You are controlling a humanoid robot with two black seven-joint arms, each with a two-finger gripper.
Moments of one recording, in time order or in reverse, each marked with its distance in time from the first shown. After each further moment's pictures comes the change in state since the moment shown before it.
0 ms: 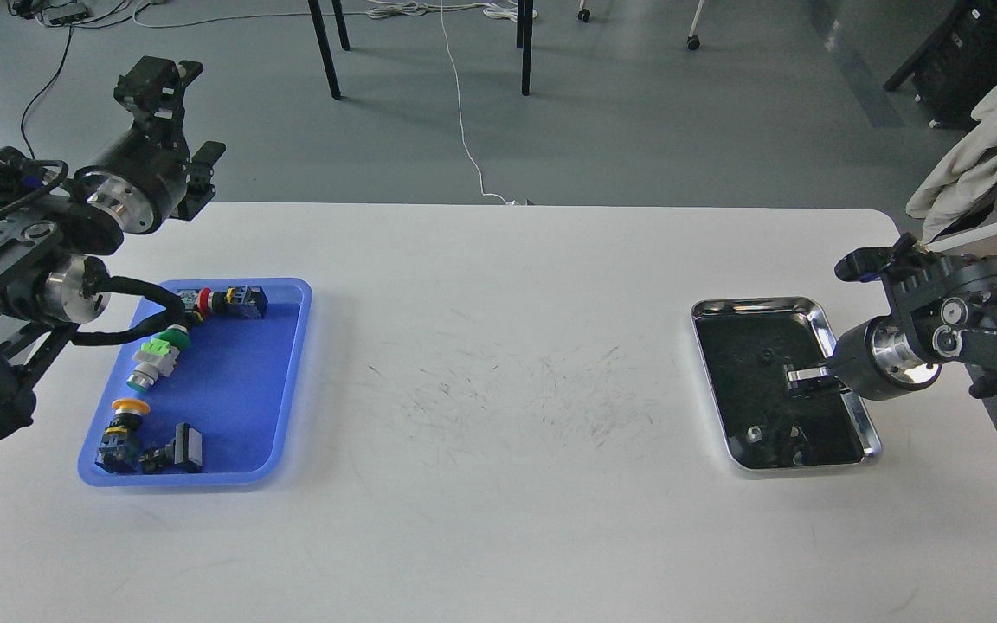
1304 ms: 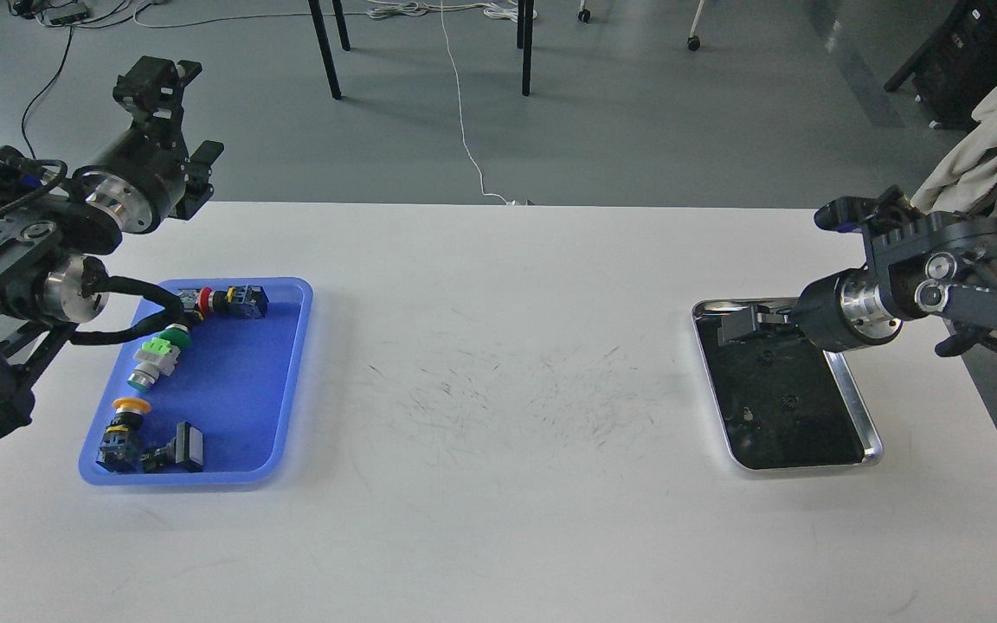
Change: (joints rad) left arm -0.002 0.002 0.000 0.002 0.007 0.000 -0.001; right arm -0.003 -0.077 0.381 -0.022 0.023 0.008 -0.005
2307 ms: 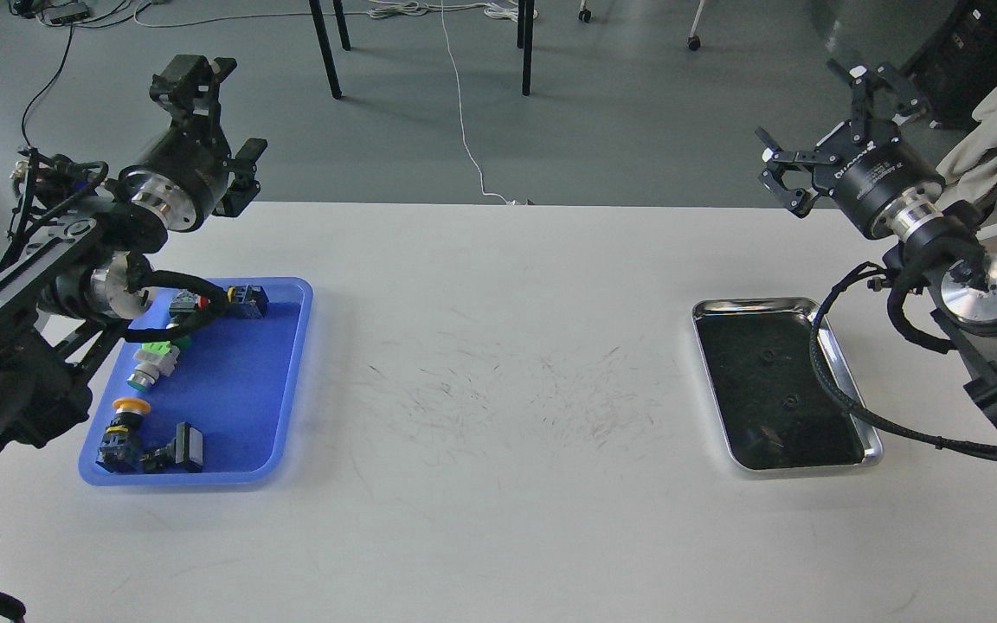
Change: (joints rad) left arm 0.005 -0.186 -0.103 0.071 -0.041 0.003 -0.002; right arm -0.790 0.285 1.339 -0.265 0.969 -0.071 0.006
